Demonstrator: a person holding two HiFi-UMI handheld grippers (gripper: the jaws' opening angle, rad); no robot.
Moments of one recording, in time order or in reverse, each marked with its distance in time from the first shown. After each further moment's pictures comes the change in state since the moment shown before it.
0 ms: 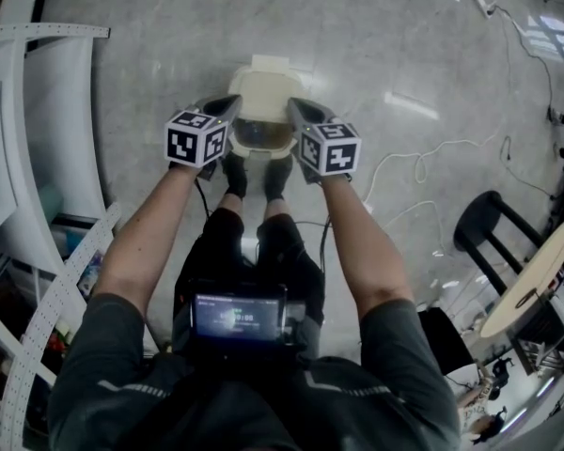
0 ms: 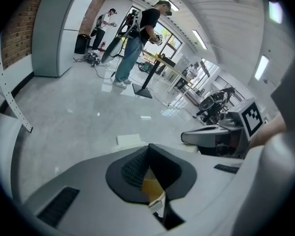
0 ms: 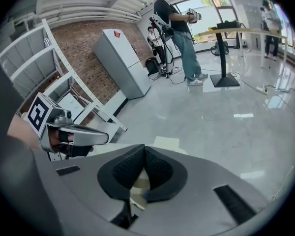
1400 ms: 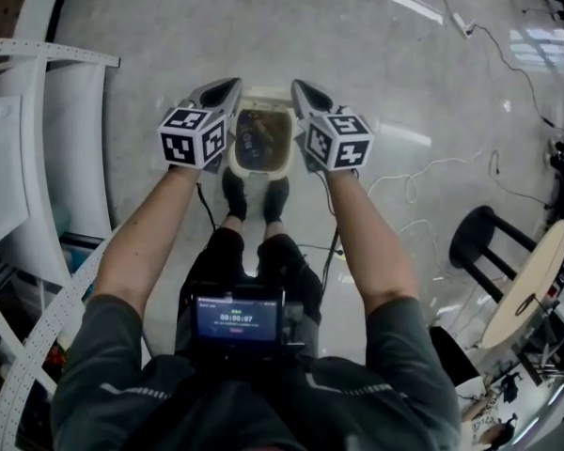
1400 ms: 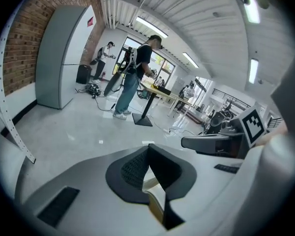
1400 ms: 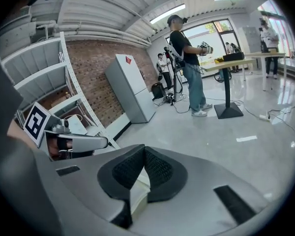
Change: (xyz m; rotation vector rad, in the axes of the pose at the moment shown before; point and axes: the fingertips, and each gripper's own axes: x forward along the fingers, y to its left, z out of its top) left arm -0.062 -0.023 0.142 0.083 -0.306 0.054; right arm -0.053 0.025 0.145 -0.081 -0.278 0.018
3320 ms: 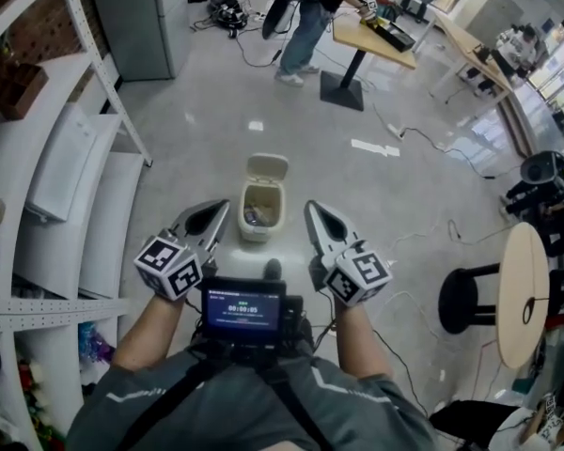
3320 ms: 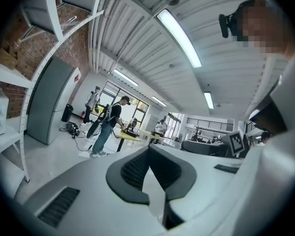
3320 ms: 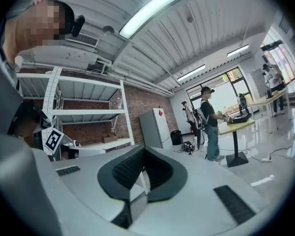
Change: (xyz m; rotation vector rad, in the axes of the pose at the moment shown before) left arm -0.410 -0.230 0.015 0.134 -0.468 -0.251; right arm -0.397 0.272 0.023 -0.196 -0.523 0.151
